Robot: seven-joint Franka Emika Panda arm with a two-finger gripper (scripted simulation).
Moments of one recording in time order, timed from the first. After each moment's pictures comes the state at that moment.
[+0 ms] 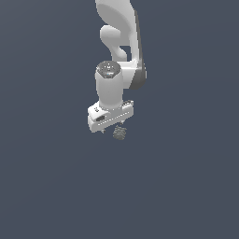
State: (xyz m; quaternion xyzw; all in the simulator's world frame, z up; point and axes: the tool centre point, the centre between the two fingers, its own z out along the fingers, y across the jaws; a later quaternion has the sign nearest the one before) arm -0.023 -0.033 0.142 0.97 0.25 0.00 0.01
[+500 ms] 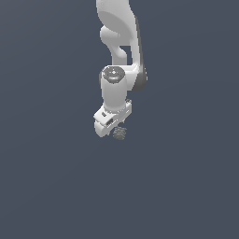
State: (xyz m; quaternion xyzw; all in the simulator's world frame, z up) arm -0.035 -0.020 0.120 0.92 0.39 0.00 0.00
